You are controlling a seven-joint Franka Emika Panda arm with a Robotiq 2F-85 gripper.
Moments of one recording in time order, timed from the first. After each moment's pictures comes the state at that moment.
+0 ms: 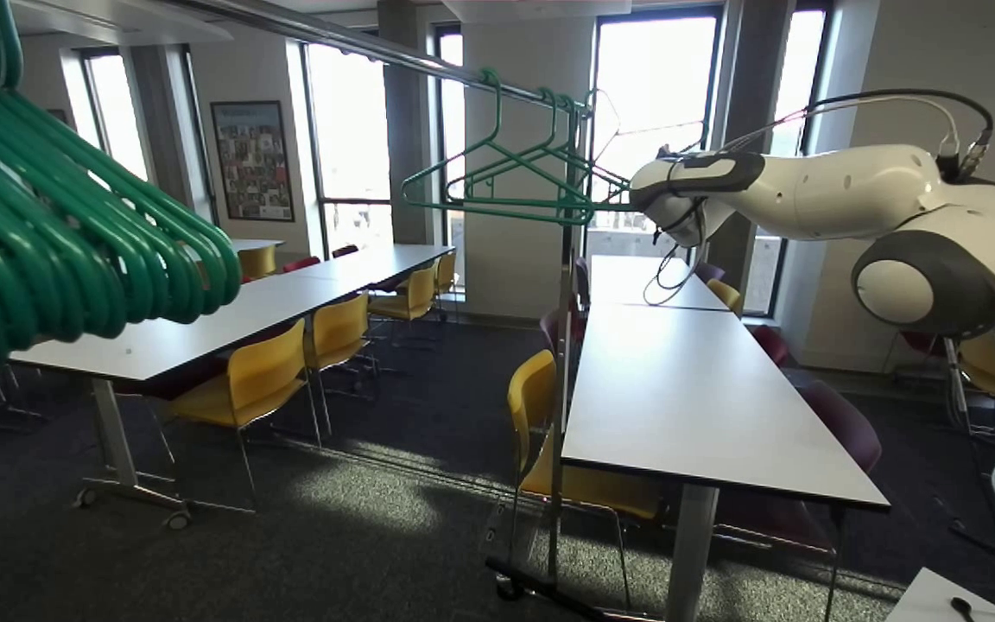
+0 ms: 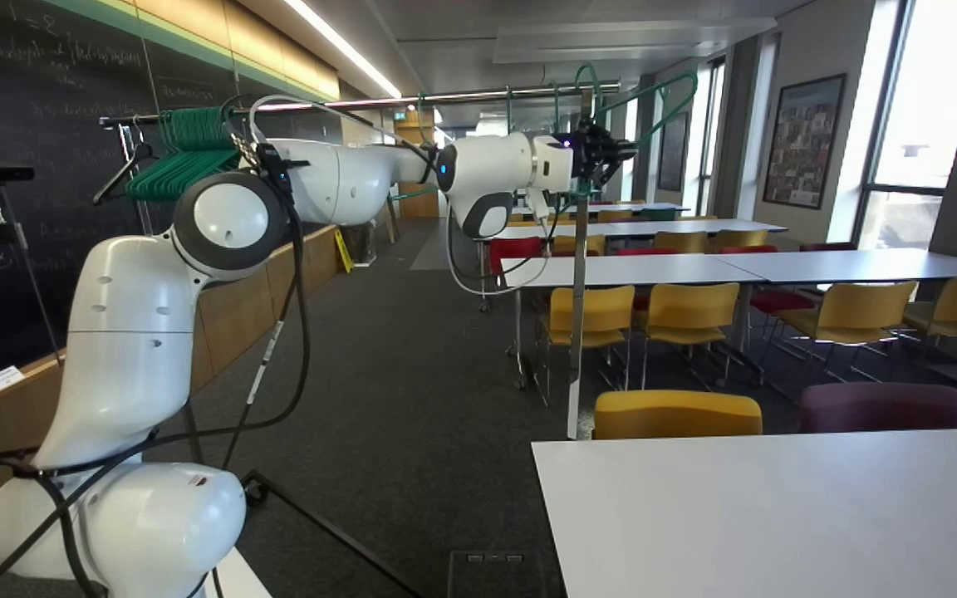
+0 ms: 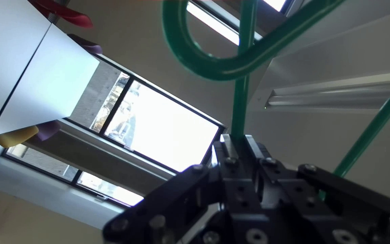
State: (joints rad) arm 0.68 0.39 -0.95 -1.52 0.98 3.46 0.38
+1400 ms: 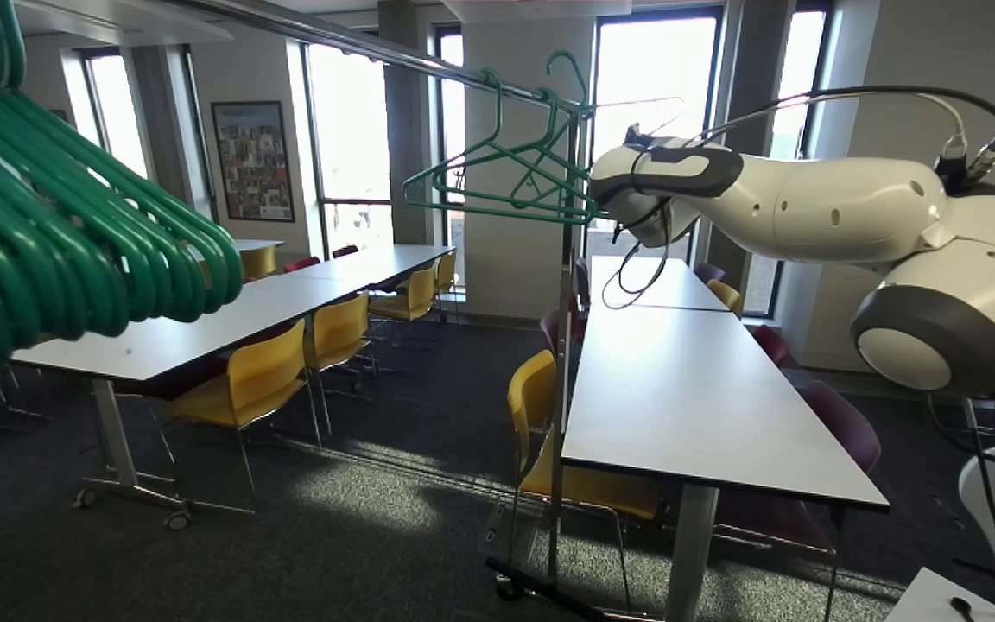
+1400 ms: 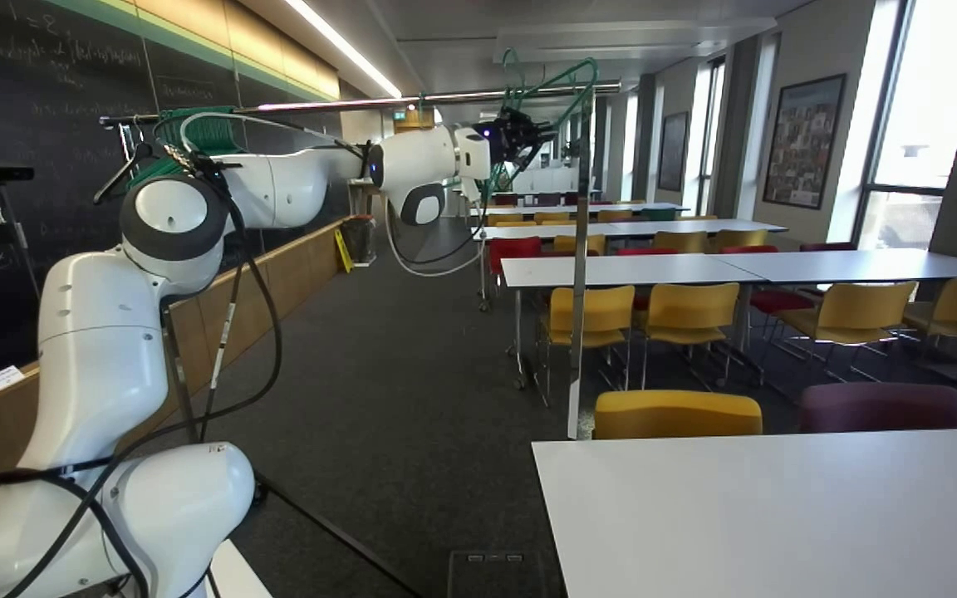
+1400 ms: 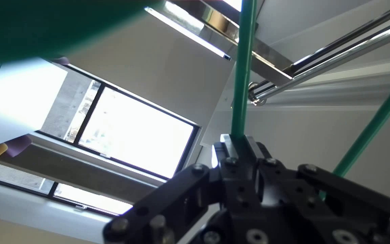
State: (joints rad) arm 1.23 0.58 -1.43 -1.57 1.25 3.46 0.38
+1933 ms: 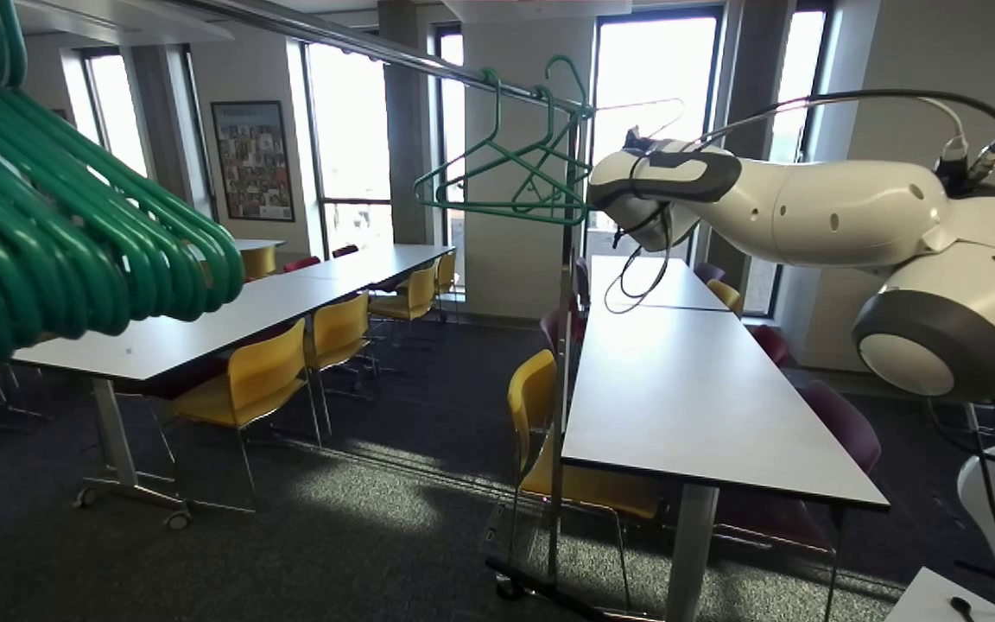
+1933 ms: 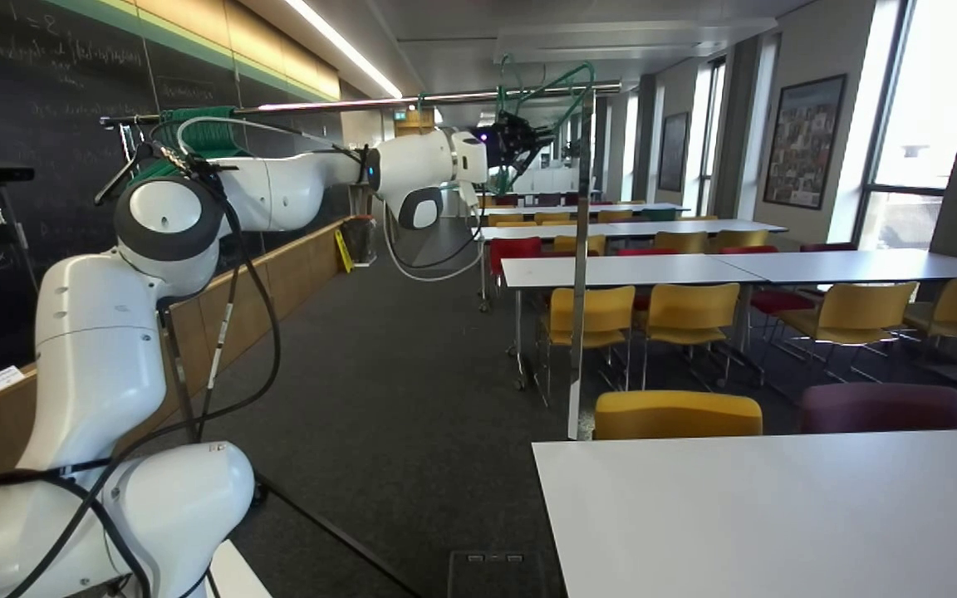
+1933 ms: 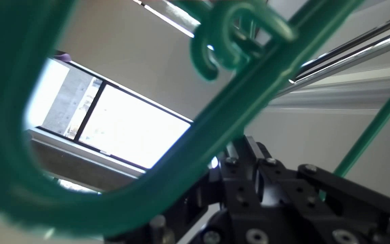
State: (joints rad) arm 1.26 0.59 -1.46 -1.61 1.25 3.46 0.38
